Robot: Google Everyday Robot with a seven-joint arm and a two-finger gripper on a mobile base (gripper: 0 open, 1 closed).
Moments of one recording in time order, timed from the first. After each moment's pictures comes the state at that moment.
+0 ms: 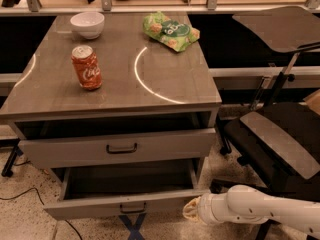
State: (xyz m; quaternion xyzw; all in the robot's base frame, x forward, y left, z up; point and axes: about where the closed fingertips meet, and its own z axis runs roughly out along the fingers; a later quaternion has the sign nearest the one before) arm 0.426 -0.108 0.395 -0.66 0.67 0.15 0.30
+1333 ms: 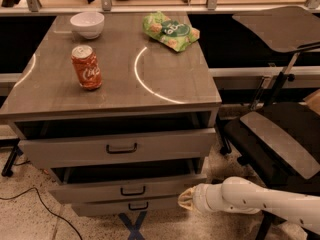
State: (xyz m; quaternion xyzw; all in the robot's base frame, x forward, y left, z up) arm 0.465 -0.094 0.400 -0.68 0.65 0.13 0.33
